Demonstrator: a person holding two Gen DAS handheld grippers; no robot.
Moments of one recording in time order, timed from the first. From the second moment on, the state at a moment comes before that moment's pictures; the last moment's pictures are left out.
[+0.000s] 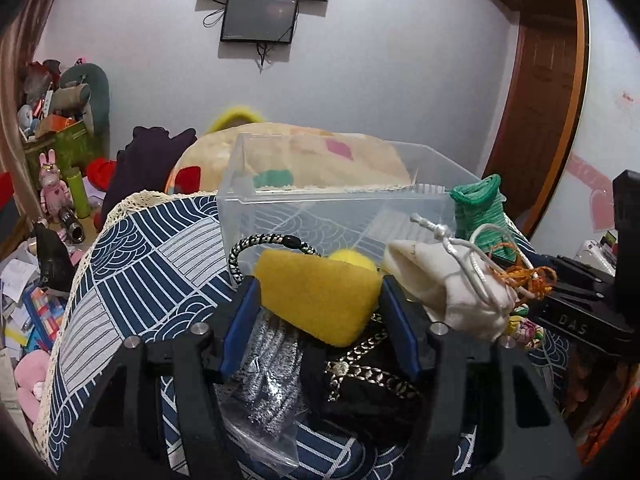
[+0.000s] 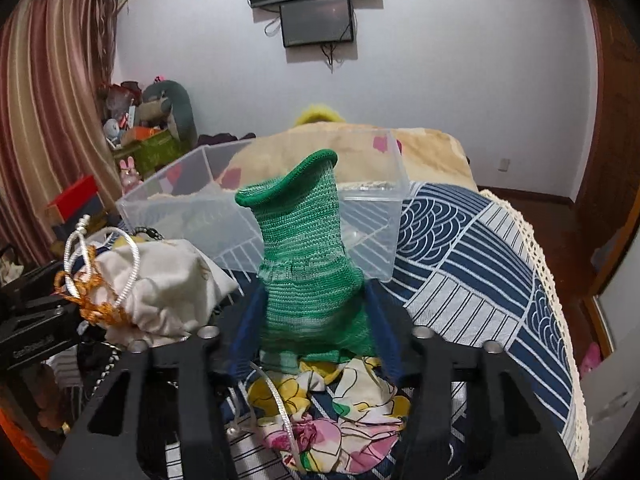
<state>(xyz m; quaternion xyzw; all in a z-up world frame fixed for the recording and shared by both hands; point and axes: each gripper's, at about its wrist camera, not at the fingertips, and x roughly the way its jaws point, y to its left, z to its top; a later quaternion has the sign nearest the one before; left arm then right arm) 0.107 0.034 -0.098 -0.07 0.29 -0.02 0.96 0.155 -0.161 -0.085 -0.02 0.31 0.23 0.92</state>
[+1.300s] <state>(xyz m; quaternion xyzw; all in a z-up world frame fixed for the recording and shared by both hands) 0.083 0.053 -0.007 -0.06 0.18 -0.03 0.98 0.149 -0.178 -0.005 -0.01 0.18 0.24 0.95</state>
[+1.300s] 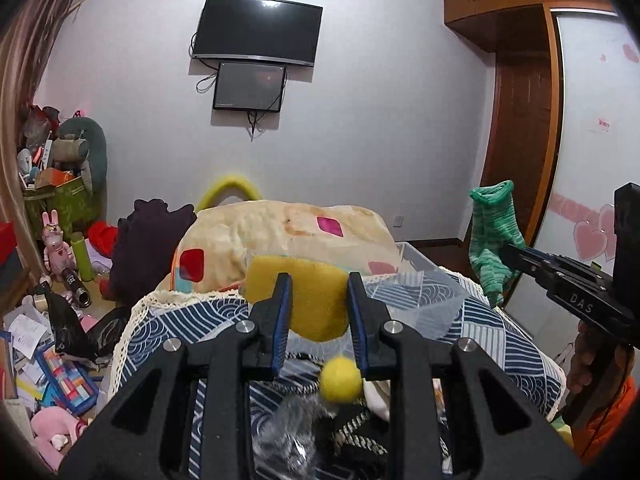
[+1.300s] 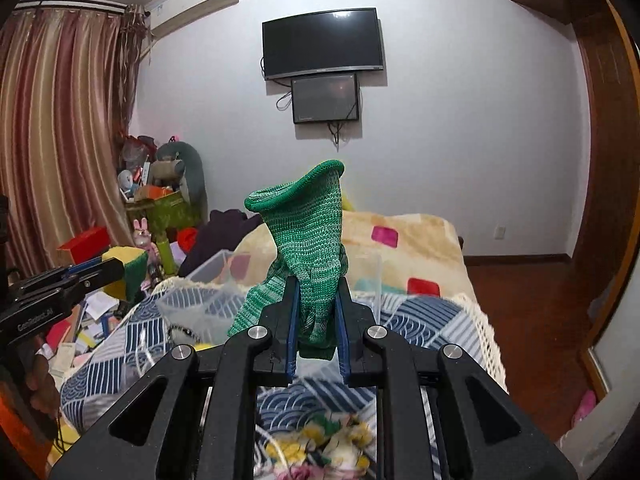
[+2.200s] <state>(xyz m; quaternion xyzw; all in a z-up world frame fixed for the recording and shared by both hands) 0.193 0.061 -0.047 -0.04 0.32 -0.07 0.94 0.232 -0.126 -0.049 -0.10 0.30 0.26 0.91</state>
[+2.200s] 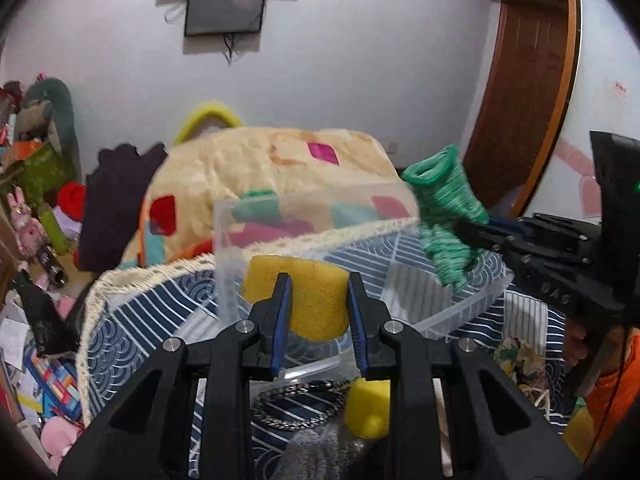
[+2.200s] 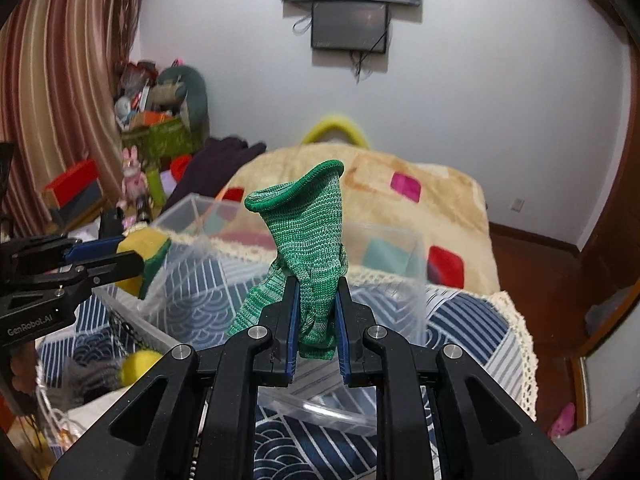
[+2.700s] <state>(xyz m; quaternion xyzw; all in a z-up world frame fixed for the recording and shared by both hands) 0.215 0.052 -0.065 -0.04 0.38 -0.08 0.92 0.247 -0.123 -0.058 -0.13 0.36 0.28 0.88</state>
